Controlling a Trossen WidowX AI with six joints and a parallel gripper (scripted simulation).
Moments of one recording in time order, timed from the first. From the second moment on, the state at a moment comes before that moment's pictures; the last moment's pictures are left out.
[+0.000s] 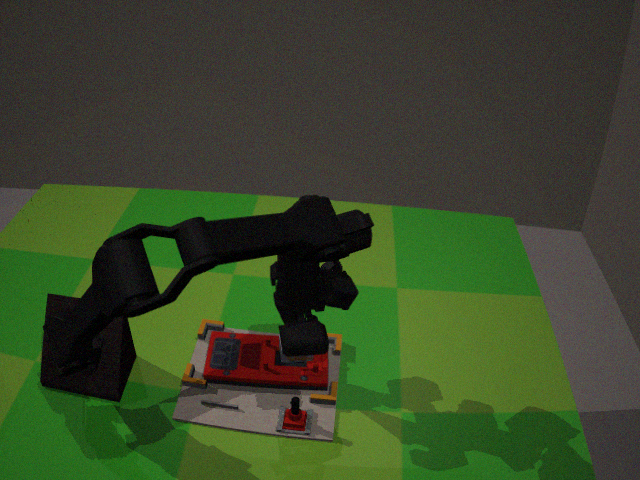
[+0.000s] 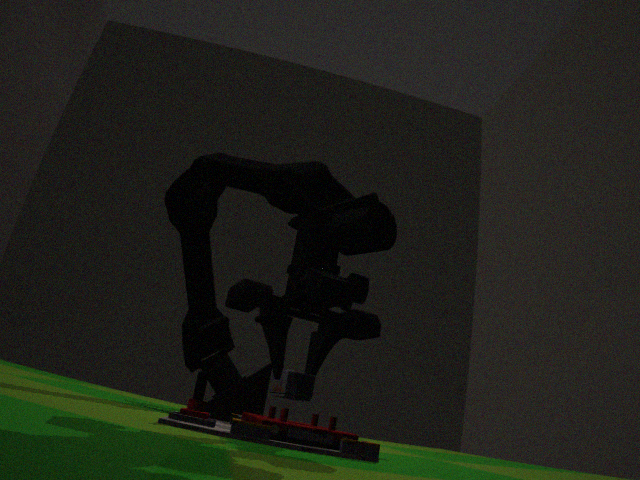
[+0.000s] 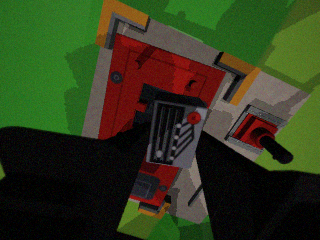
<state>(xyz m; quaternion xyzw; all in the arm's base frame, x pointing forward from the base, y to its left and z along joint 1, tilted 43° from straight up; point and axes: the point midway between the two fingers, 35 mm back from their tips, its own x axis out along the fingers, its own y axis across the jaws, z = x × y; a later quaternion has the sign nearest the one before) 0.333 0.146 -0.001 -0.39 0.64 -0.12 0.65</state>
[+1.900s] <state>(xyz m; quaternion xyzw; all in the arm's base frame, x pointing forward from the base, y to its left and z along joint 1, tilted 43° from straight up) 0.323 0.153 -0.019 -0.34 0.63 -0.18 0.68</state>
